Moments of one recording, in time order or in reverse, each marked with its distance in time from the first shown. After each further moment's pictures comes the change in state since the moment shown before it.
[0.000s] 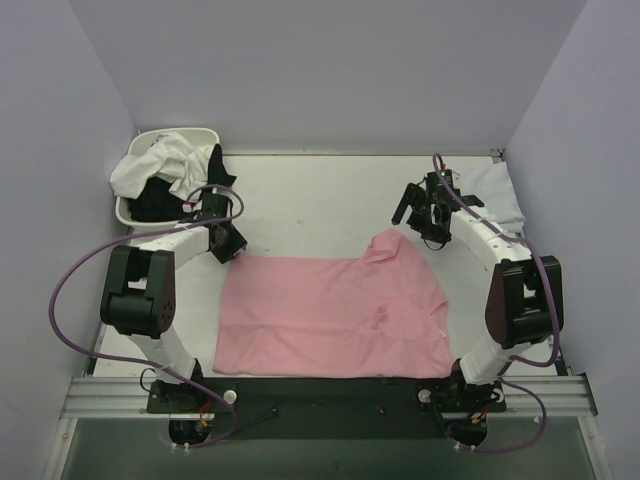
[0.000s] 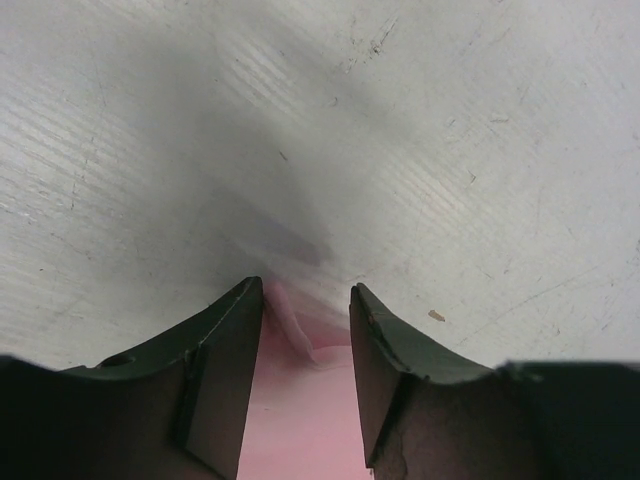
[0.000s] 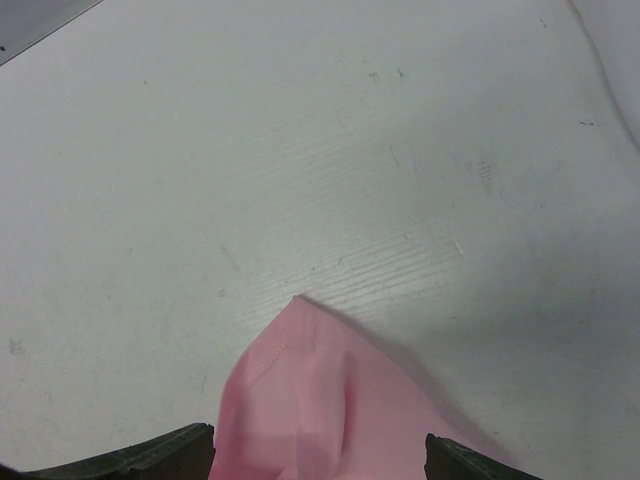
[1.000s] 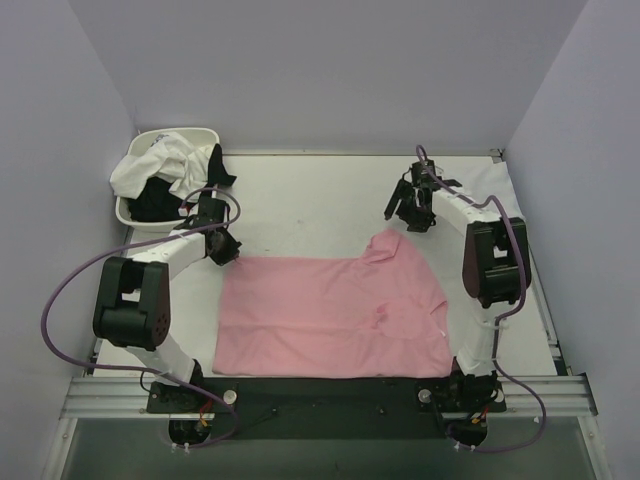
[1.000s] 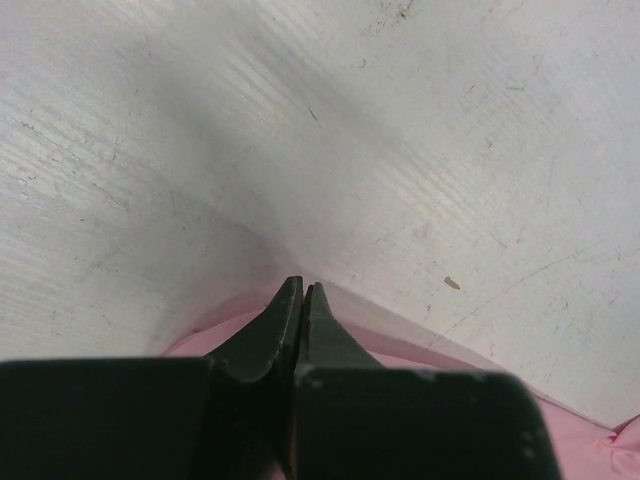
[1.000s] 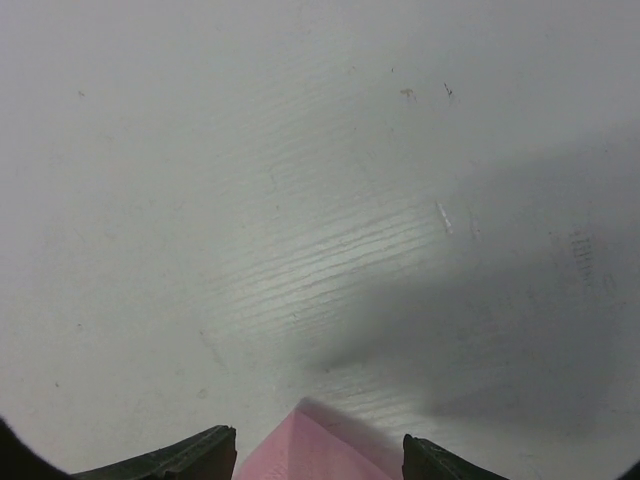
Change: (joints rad) left arm 0.000 -0.085 -0.062 -0.016 -0.008 -0.008; right arm 0.000 0.326 0.252 -0.010 -0.023 0.013
